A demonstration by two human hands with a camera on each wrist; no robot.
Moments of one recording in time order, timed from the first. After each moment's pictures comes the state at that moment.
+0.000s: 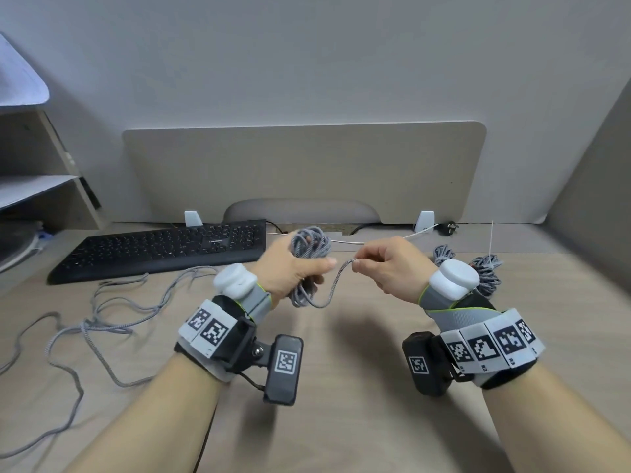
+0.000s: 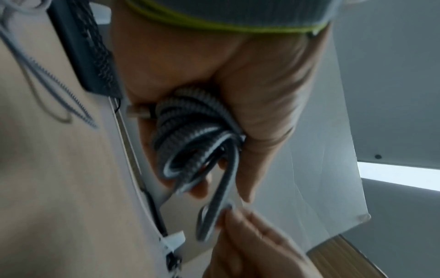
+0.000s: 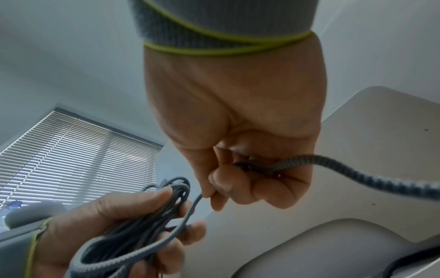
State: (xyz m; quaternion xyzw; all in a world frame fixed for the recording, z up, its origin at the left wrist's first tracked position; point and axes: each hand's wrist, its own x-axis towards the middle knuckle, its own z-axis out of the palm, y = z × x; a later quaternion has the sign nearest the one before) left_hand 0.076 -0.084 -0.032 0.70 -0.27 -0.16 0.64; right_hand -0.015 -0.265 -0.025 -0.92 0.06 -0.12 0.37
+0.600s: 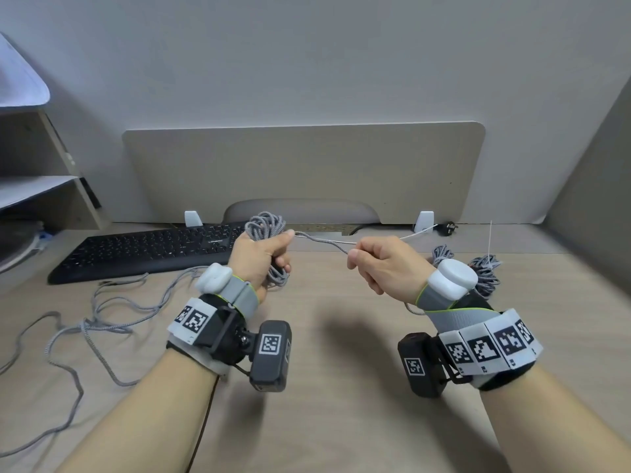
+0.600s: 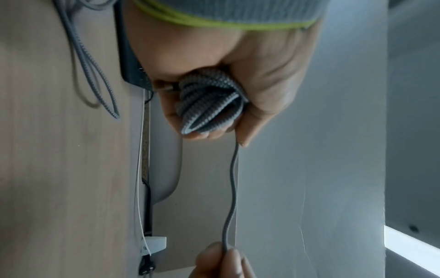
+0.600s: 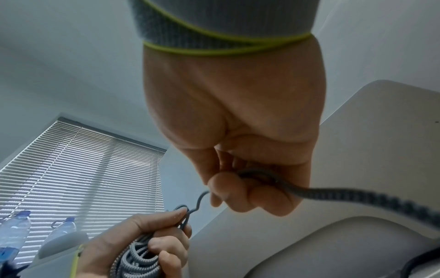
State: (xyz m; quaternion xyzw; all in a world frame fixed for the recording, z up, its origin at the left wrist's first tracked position) left_hand 0.100 -0.076 -0.037 0.56 -0.12 -0.12 0.81; right_hand -0.020 -0.256 -0.020 -0.89 0.03 -0.11 0.44
